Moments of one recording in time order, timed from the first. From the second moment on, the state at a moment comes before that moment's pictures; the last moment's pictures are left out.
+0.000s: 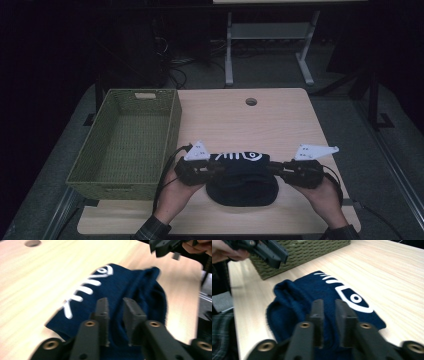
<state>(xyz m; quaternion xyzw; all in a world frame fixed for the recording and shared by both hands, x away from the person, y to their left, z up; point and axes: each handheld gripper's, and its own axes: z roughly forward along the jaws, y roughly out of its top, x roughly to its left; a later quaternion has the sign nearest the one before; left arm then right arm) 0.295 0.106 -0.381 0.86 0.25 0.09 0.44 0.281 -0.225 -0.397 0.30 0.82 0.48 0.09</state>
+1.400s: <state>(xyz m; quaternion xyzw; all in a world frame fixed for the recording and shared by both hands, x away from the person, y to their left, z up) 0.381 0.047 -0.437 0.89 0.27 0.07 0.36 0.254 -0.171 -0.456 0.25 0.88 0.40 0.02</state>
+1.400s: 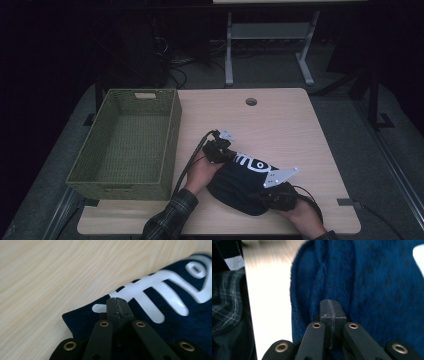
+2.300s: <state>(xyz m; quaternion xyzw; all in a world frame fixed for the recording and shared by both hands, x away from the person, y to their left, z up) 0.316 0.077 -0.442 0.91 0.26 0.07 0.32 0.299 -0.212 -0.465 0.36 0.85 0.38 0.10</state>
